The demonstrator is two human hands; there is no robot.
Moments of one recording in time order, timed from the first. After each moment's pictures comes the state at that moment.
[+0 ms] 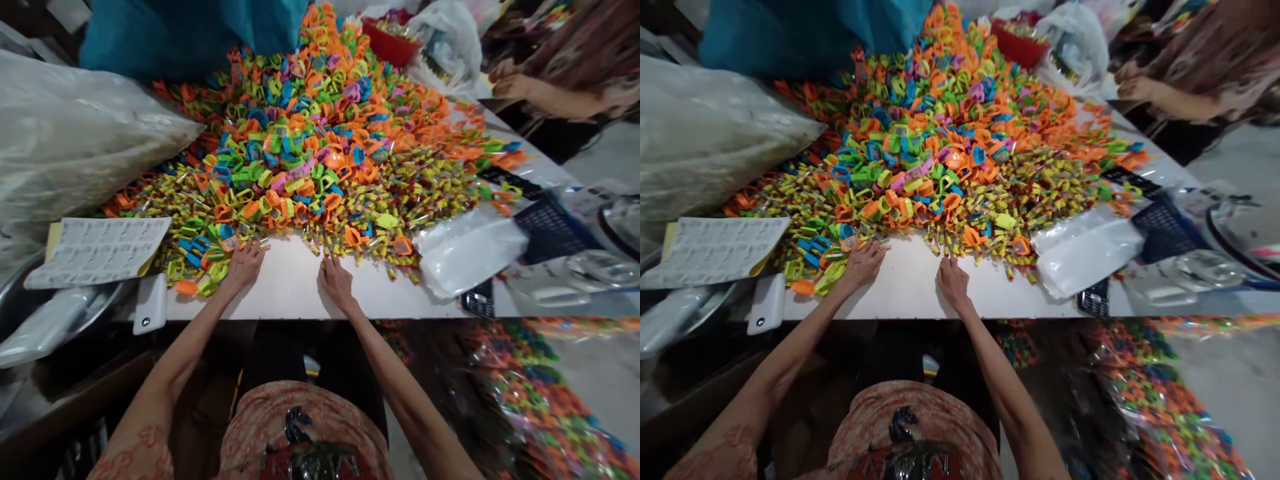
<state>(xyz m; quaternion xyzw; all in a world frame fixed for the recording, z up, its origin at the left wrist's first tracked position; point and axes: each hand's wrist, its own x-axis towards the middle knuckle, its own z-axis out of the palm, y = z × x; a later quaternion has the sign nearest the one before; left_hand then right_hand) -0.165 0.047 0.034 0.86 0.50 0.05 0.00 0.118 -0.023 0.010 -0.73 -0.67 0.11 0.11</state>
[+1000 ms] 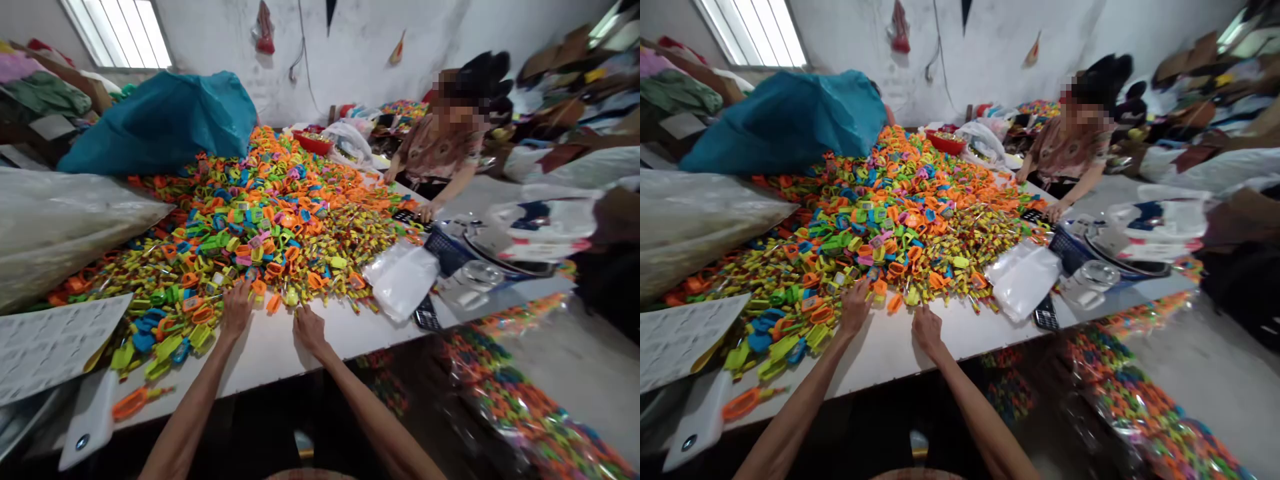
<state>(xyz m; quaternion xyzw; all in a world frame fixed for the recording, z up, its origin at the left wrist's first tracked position) -0.096 0.084 0.046 0.76 0.57 0.30 0.08 0.107 -0.015 0.010 -0.76 -0.62 0.13 0.13</state>
